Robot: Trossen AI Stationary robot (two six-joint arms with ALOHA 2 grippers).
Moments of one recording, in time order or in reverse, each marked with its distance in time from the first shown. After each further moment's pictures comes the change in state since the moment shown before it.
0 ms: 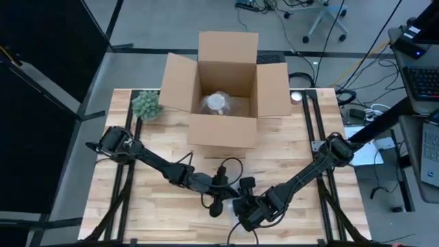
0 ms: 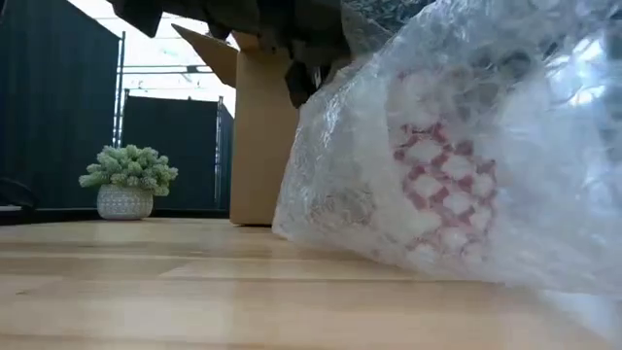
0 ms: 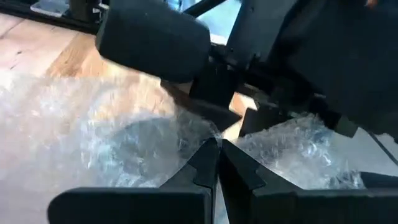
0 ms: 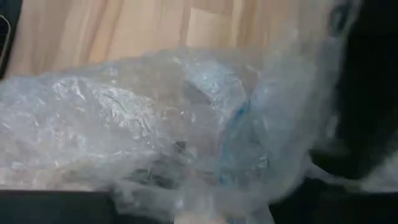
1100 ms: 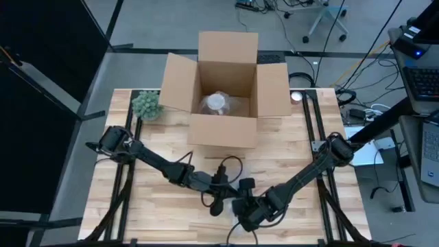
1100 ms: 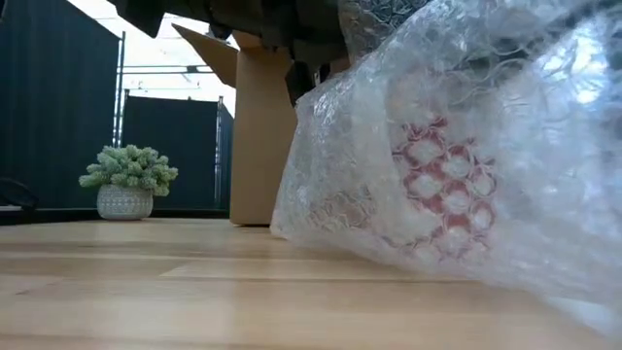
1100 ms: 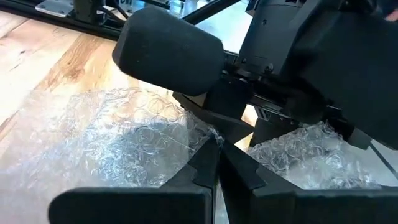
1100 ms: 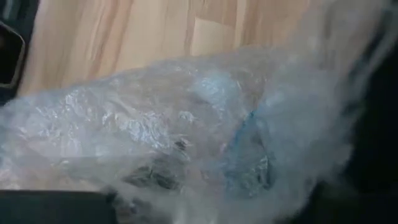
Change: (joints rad) left arm 0.004 0.000 -0.002 0.001 -0.005 -0.026; right arm -0.014 0.000 0.000 0.033 -0.013 0.062
